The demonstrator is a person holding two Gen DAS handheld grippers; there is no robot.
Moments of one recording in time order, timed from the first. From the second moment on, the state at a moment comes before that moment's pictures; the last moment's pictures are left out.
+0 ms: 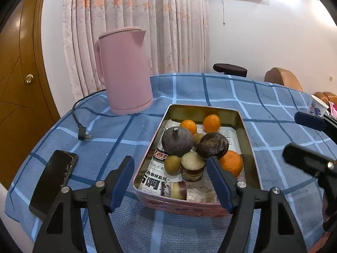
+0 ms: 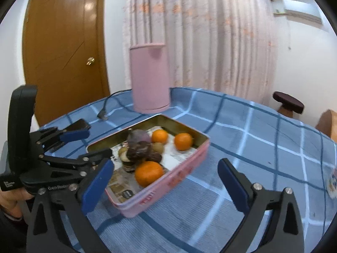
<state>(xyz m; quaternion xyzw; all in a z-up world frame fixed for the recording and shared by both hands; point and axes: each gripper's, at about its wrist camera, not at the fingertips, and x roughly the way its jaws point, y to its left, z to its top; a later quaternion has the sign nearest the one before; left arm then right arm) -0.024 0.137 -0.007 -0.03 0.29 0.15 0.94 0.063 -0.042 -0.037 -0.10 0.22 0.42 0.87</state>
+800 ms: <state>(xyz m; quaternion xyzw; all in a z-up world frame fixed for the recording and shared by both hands) -0.033 0.083 0.016 -0.01 0.27 0.11 0.96 0.037 -0.099 -0.016 -0.10 0.16 0.35 0.92</state>
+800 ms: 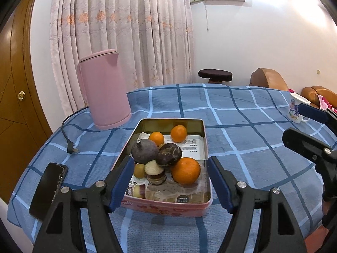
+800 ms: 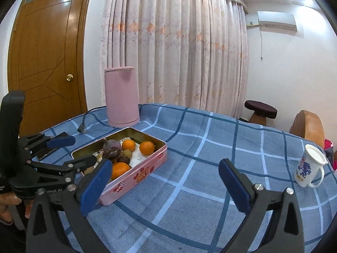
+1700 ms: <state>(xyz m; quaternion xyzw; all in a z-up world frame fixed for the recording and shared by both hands) -0.036 0.063 0.017 -0.01 0.27 0.09 0.96 0.023 -0.115 -0.009 -0.10 0.14 0.34 0.92</state>
